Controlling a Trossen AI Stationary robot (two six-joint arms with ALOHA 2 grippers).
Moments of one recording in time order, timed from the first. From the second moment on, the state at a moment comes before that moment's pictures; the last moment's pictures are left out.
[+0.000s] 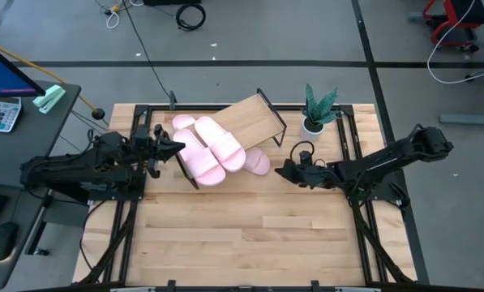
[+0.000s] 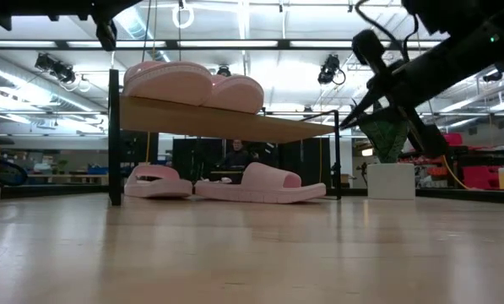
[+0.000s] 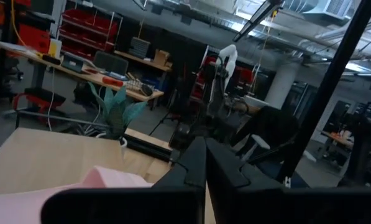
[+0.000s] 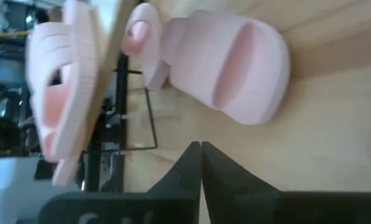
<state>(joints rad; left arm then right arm) 0.13 0.44 0.41 0.20 -0.03 -0.35 0.17 1.24 0.42 0.29 0.51 1.66</state>
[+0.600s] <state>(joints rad) 0.13 0.42 0.41 0.16 -0.03 -0.36 0.11 1.43 0.46 0.35 0.50 1.86</state>
